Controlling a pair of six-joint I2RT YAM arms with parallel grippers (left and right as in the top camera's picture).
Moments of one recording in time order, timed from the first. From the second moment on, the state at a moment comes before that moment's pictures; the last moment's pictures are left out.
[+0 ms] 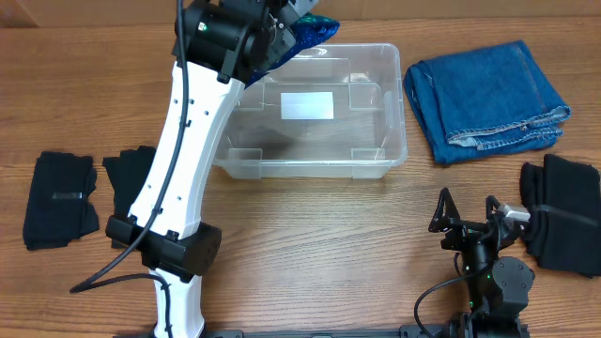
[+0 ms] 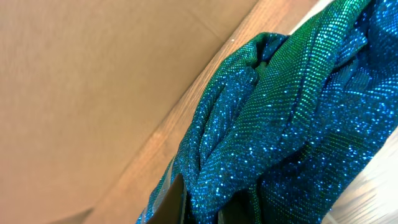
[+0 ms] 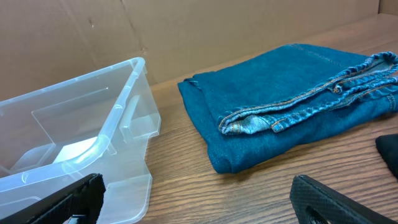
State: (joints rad) left arm -0.42 2.08 2.55 -1.27 -0.25 0.58; right arm -0.10 0.08 0.05 -0.14 -0.07 0.28
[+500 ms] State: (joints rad) left arm -0.45 2.42 2.55 -1.14 -0.31 0.98; right arm -0.10 0.08 0.05 -0.14 -0.07 0.28
